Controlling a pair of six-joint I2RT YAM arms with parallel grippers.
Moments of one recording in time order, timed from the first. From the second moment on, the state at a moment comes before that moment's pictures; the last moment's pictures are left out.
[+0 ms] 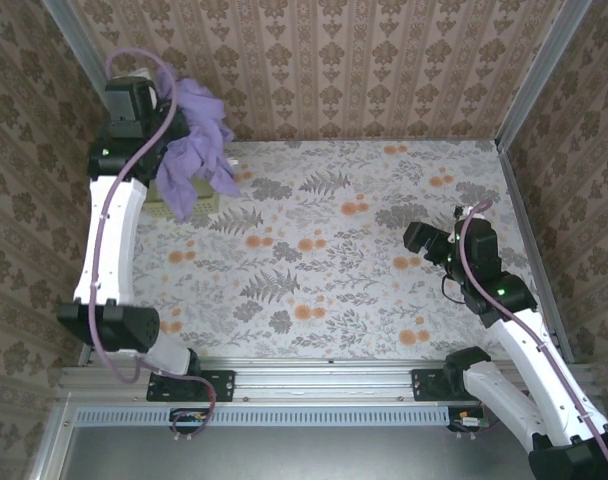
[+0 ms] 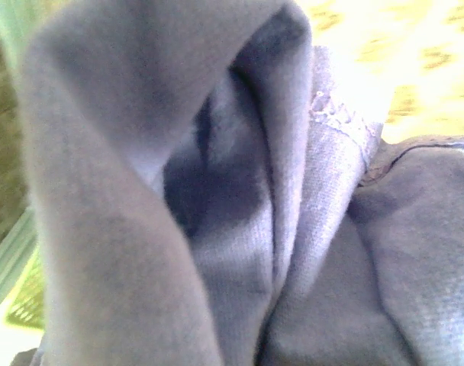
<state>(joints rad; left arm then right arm) -0.17 1.51 1.90 -0.77 -0.07 -0.34 0.23 0.75 0.78 -0.60 0.10 0.58</state>
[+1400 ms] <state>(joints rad) -0.76 1.54 0.93 -0.31 0.03 -0.44 0.52 1.19 0.78 -0.52 0.07 0.63</state>
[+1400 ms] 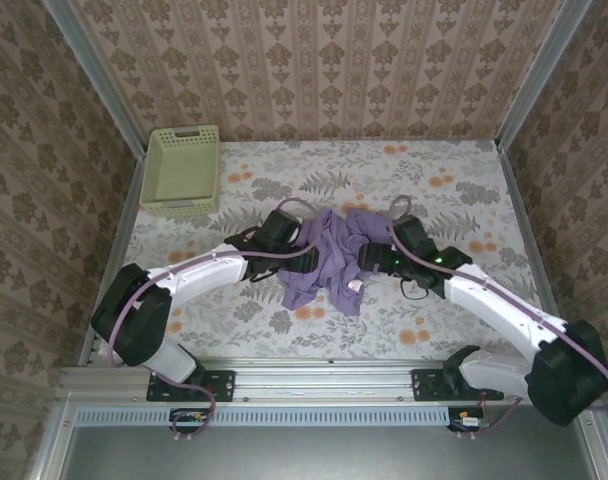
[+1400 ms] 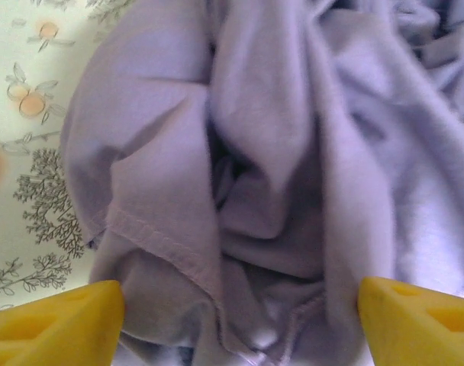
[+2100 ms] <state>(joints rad) -0.65 1.57 0.91 -0.27 0.16 -0.47 0.64 1.48 0.96 -0.56 0.24 0.62</state>
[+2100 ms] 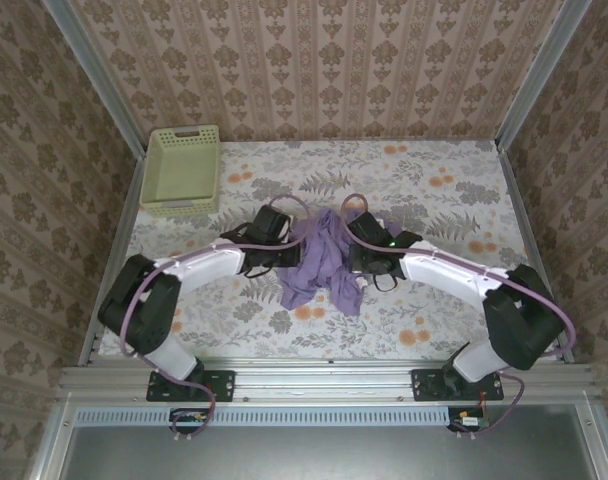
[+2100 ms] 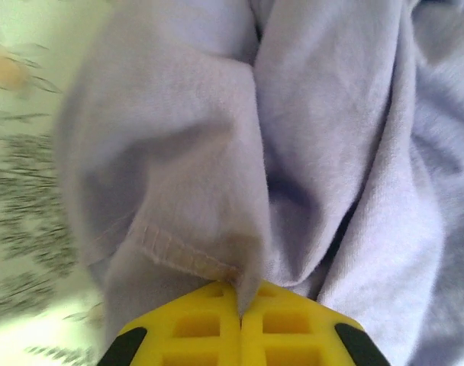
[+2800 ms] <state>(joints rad) -0.35 0.95 0.89 -0.46 0.05 -0.42 0.39 1.00 1.14 -0.85 0.40 0.45</state>
